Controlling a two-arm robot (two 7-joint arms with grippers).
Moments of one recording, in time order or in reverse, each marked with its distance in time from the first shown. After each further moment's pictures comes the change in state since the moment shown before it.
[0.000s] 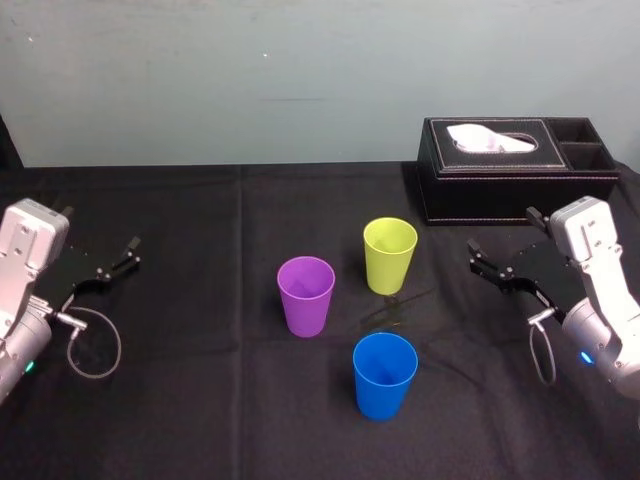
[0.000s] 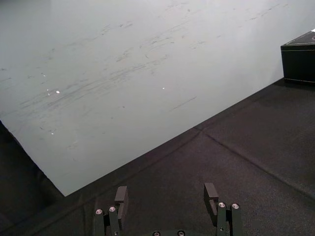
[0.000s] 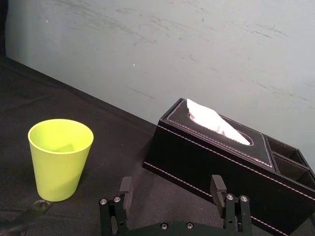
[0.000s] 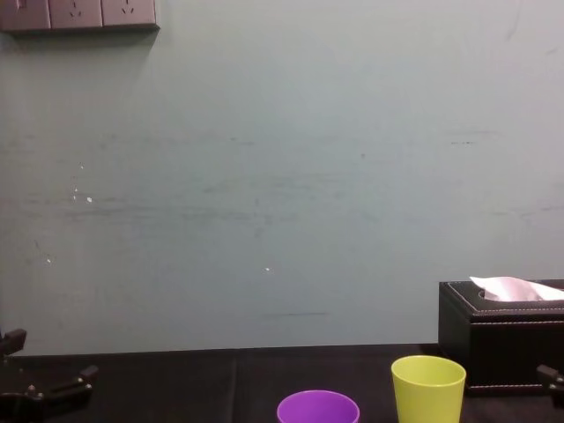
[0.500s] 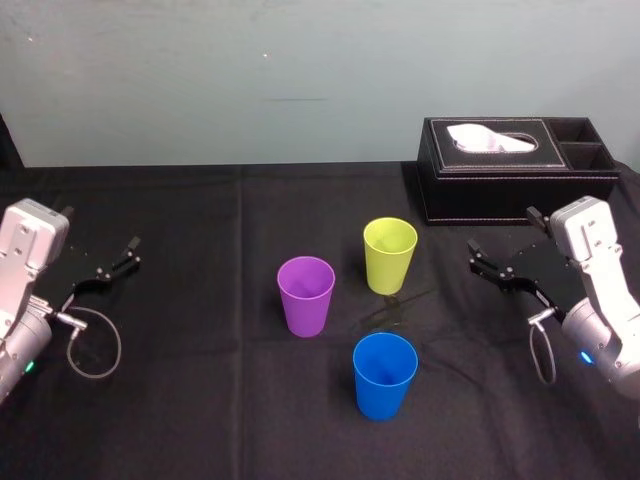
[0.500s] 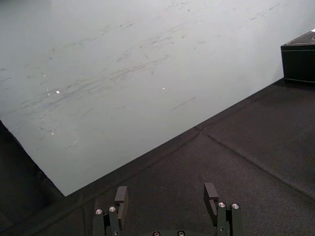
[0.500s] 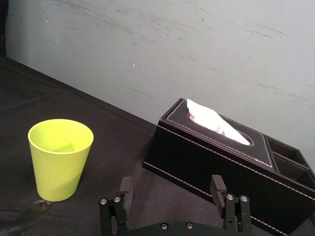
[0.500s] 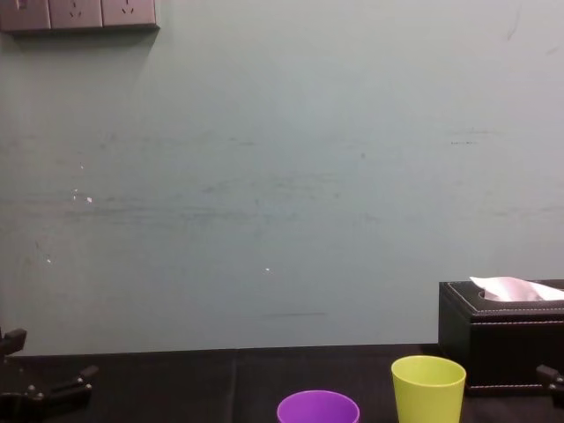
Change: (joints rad) left arm 0.000 0.000 0.000 0.000 0.000 0.000 0.000; right arm 0.000 0.000 0.000 0.000 0.000 0.000 0.000
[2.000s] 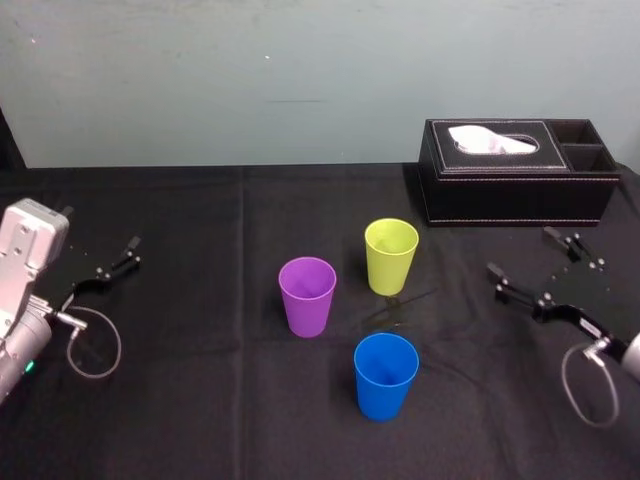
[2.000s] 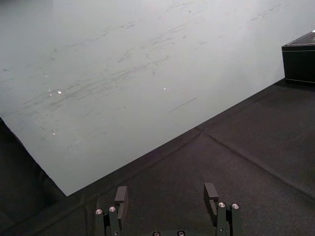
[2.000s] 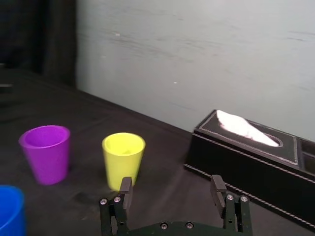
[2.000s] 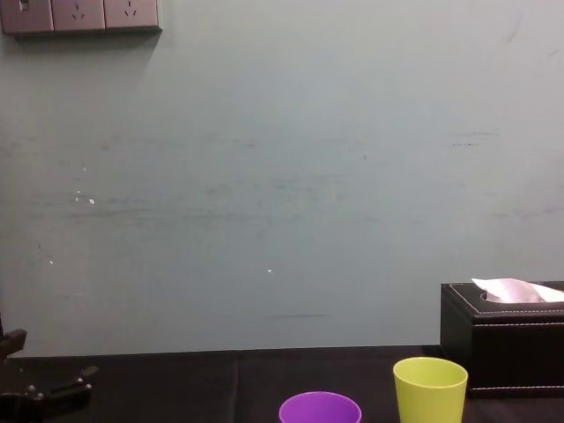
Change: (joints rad) left arm 0.000 0.000 0.000 0.000 0.000 0.000 0.000; right arm -0.231 0.143 0.182 -0.222 0.233 -0.030 0.261
